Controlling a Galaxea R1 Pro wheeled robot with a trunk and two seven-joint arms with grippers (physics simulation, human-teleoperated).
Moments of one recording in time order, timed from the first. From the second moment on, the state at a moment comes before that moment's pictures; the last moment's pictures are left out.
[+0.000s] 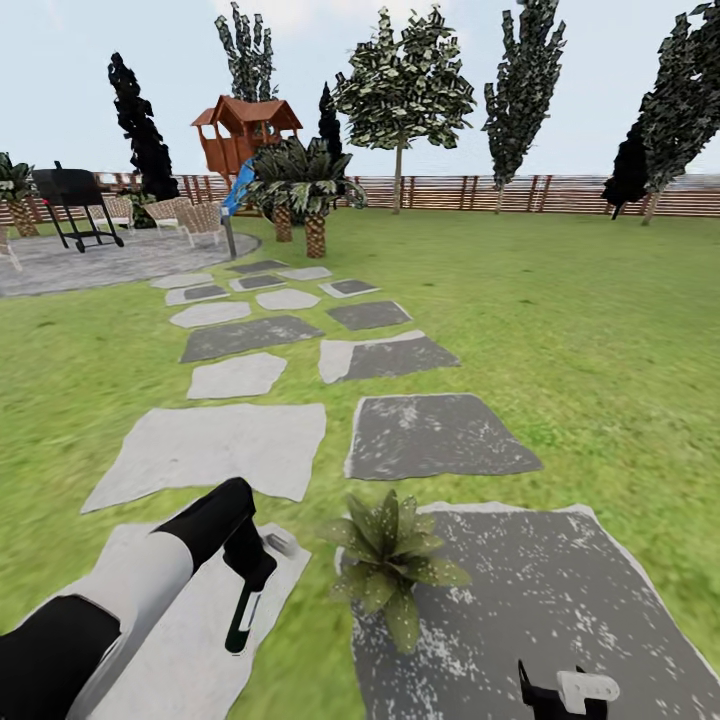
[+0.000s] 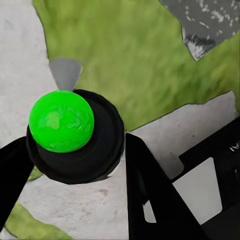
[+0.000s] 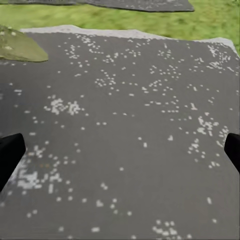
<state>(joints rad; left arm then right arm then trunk) -0.94 0.05 -0.46 -0.41 -0.55 0.98 -1.02 -0.35 -0.13 -0.08 -0.13 0.03 -0.69 -0.07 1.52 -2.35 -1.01</state>
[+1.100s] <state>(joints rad) -0.85 0.08 0.08 -0.41 -0.54 0.55 -0.70 -0.35 -0.13 -0.08 -0.12 0.03 -0.69 -0.07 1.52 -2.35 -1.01</state>
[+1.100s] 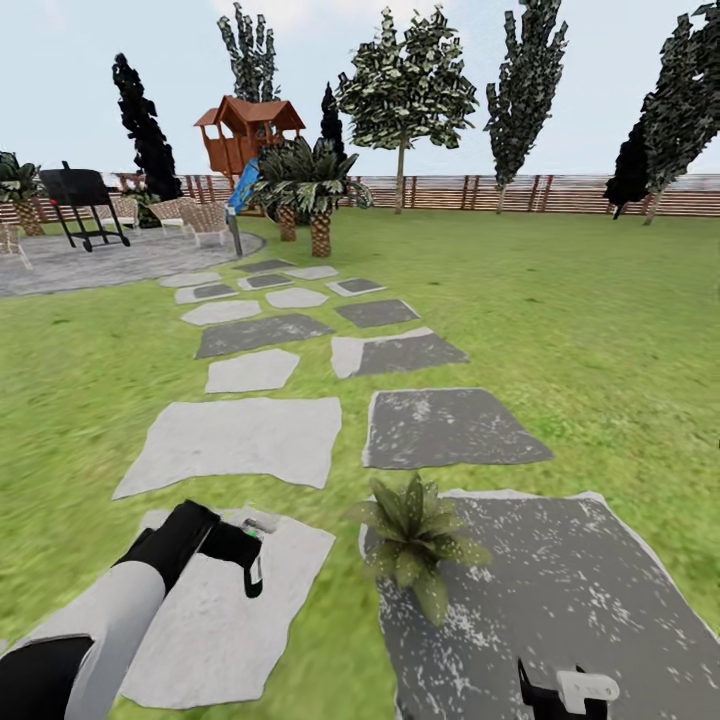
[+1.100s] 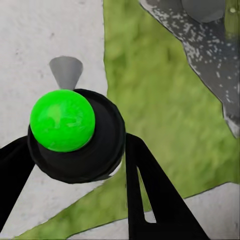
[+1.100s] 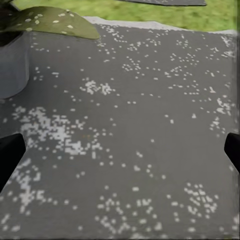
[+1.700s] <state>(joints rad) -0.72 0.08 0.23 -0.39 -0.45 0.17 -0.68 -0.35 -0.13 -0.08 -0.12 0.03 -0.69 -0.06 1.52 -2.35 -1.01</state>
